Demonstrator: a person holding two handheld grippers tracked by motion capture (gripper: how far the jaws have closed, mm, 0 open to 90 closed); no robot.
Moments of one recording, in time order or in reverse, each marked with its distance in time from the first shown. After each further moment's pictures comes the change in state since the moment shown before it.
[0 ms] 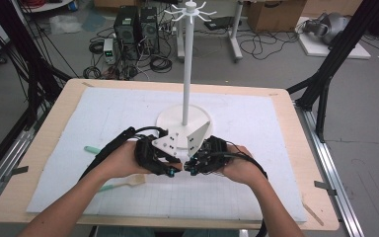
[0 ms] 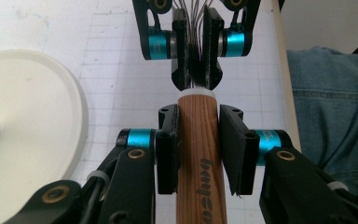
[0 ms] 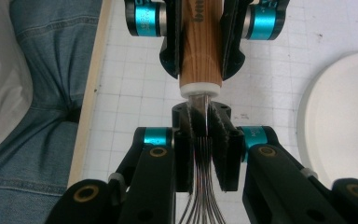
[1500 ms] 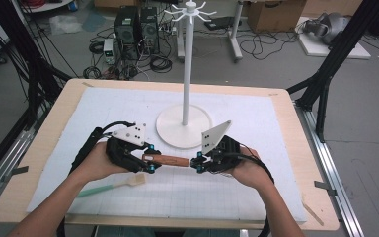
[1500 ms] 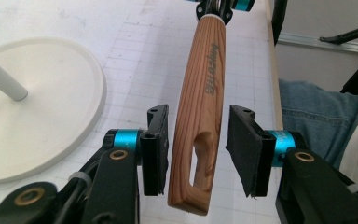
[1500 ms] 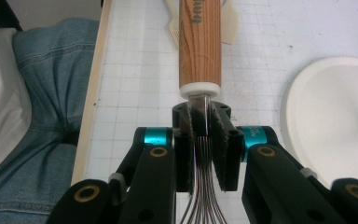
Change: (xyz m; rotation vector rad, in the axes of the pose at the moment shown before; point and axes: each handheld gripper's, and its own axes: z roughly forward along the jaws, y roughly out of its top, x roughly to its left) left arm 0.001 -0.050 -0.043 -0.184 0.029 -0.134; right arm 0.006 -0.022 -0.019 -0.135 -0.058 0.048
